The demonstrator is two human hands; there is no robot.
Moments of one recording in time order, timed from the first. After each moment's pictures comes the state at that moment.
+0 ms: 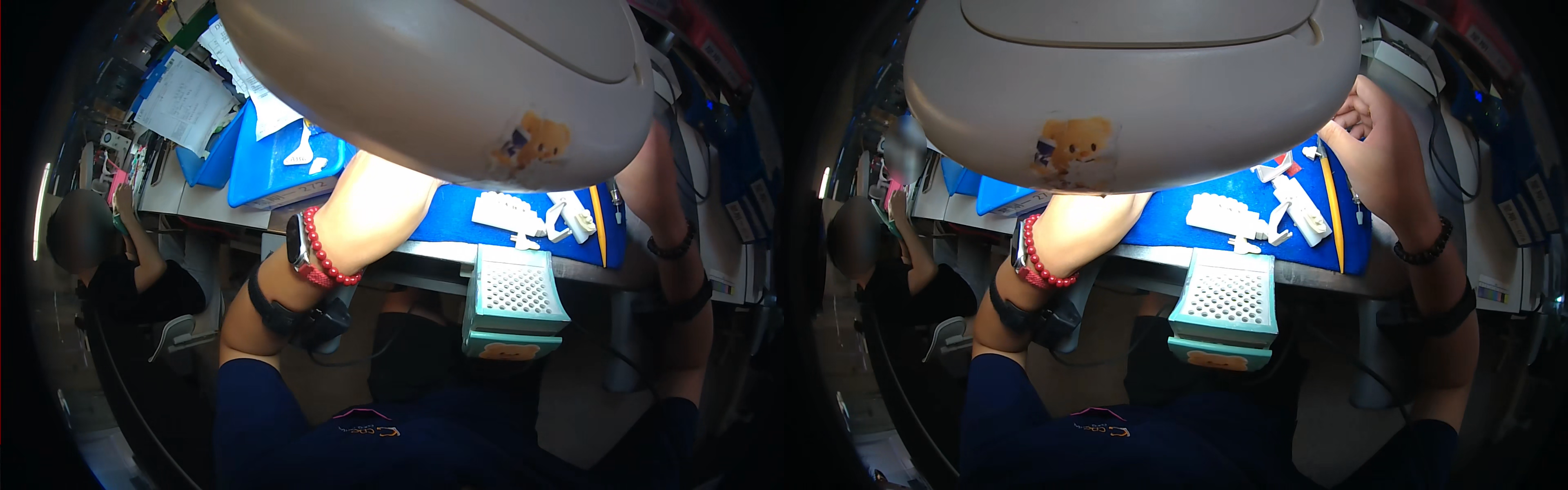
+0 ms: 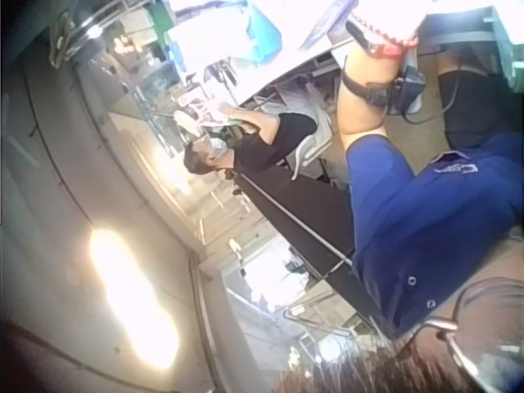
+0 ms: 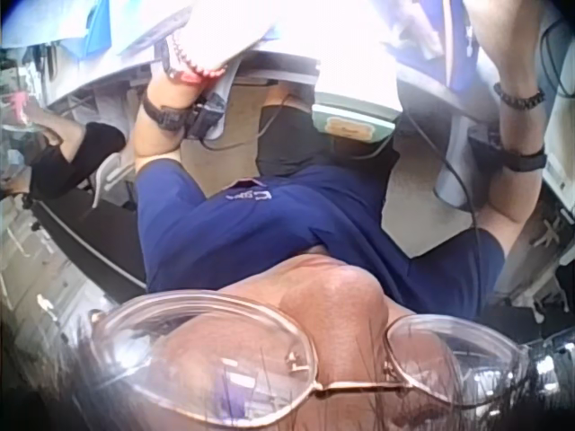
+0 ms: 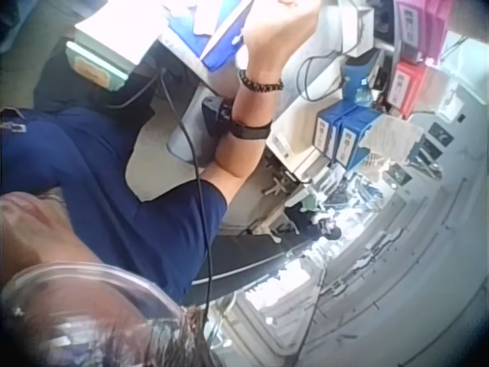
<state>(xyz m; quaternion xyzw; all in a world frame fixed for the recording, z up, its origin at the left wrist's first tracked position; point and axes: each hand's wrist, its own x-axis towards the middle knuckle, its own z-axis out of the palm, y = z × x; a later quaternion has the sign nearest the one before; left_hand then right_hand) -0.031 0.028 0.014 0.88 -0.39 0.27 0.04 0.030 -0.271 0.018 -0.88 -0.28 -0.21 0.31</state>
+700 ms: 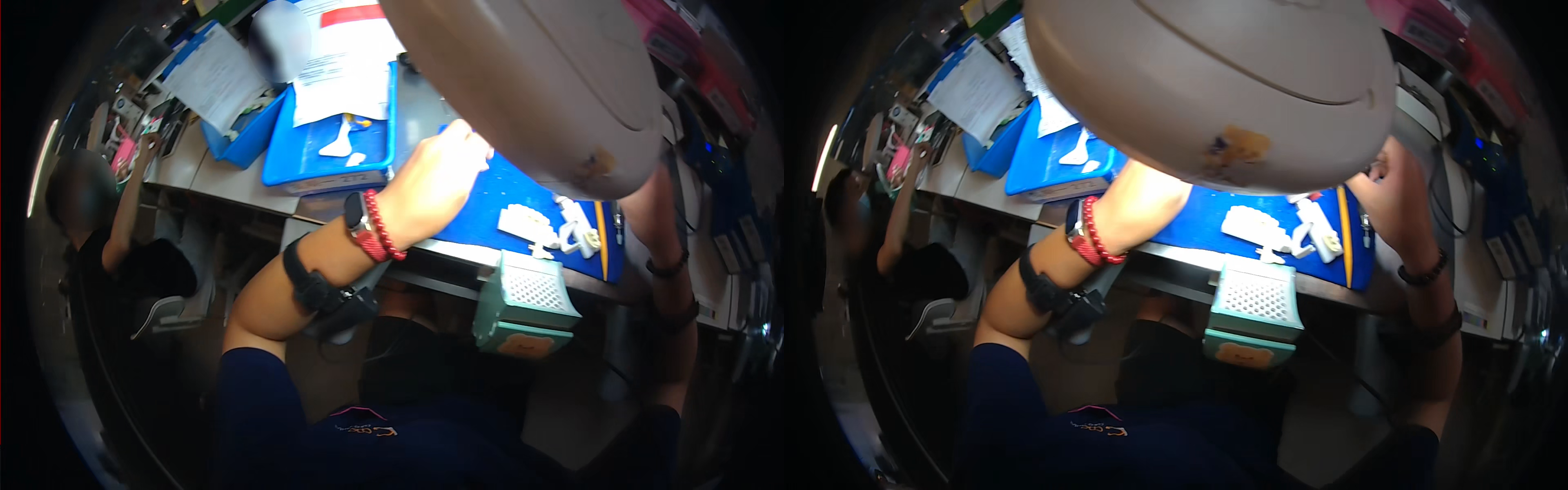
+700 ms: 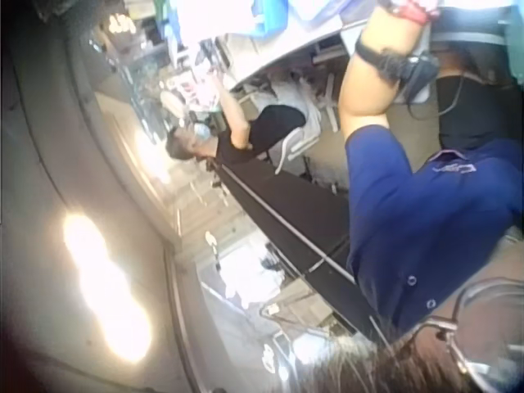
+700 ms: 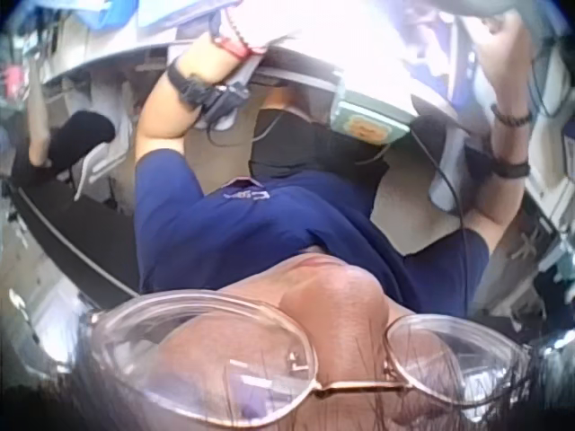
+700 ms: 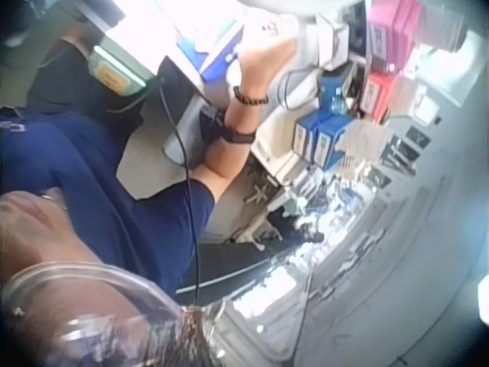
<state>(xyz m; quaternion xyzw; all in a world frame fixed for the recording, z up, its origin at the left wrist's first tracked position) -0.014 0.027 -0.011 0.84 -0.32 0.26 0.35 0.039 -0.281 0.007 -0.90 -0.28 -0.21 0.26</state>
